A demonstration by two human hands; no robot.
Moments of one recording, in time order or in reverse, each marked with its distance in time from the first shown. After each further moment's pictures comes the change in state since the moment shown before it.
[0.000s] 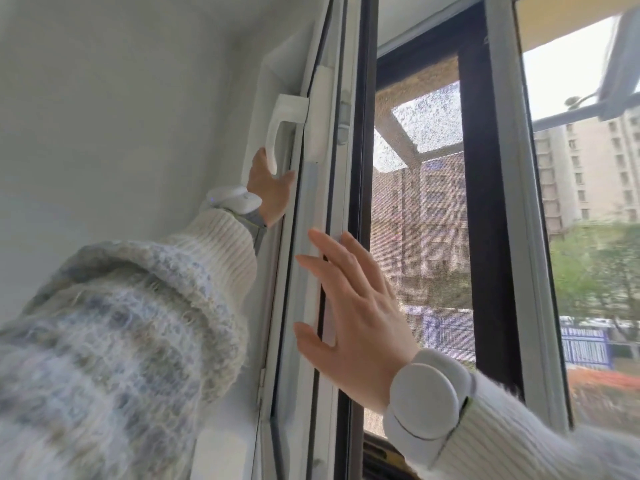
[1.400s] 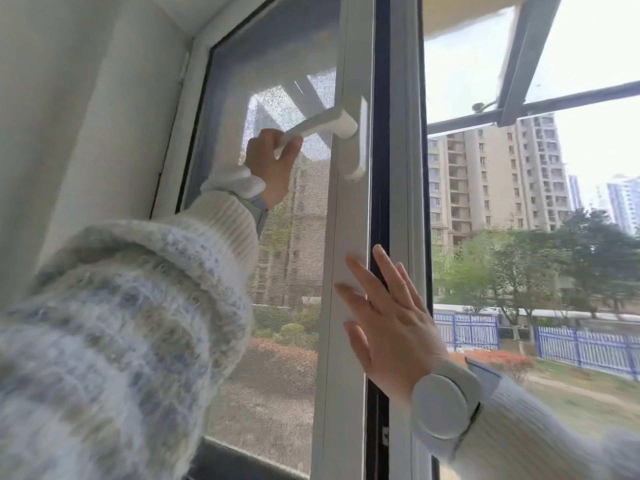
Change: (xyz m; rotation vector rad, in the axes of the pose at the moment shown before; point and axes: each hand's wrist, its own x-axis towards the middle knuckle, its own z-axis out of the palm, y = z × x) left_hand -0.009 0.011 0.234 -0.079 -0.058 0.219; right_hand -0.098 0.239 -0.043 -0.565 -0.108 0.105
